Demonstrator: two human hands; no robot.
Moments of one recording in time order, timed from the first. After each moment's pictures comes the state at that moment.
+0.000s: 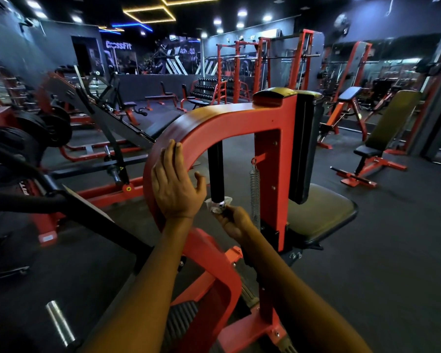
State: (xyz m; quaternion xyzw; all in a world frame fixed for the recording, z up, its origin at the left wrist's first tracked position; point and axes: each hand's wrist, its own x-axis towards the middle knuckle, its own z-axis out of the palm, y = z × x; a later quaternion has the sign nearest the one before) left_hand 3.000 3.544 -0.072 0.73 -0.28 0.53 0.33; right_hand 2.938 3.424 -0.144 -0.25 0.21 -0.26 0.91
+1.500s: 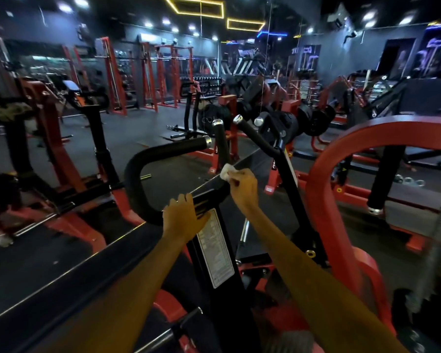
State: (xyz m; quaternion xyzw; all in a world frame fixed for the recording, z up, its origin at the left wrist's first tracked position) left_hand 2.745 3.815 -0.109 0.96 0.19 0.21 0.01; right_hand 2.863 3.692 -0.089 -0.81 -0.23 -0.17 0.51
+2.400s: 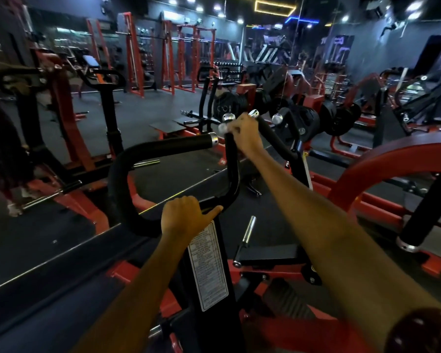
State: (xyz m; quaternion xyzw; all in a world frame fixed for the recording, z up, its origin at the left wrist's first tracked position) left_hand 2.780 3.806 -0.083 0.96 0.22 0.18 -0.04; right_hand 2.995 3.744 0.010 -0.83 -0.40 -0.21 0.33
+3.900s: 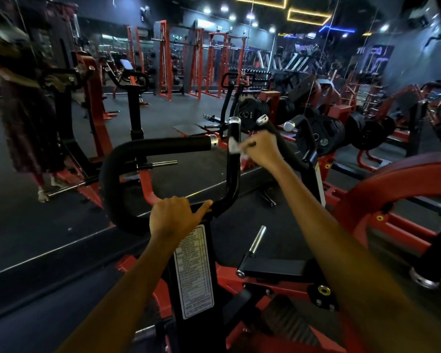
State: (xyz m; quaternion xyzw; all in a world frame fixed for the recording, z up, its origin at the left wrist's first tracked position) left_hand 2.790 3.797 -0.089 0.93 0.31 0.19 -0.03; right_hand 3.002 3.702 0.006 -0.83 -0.42 -0.09 0.35
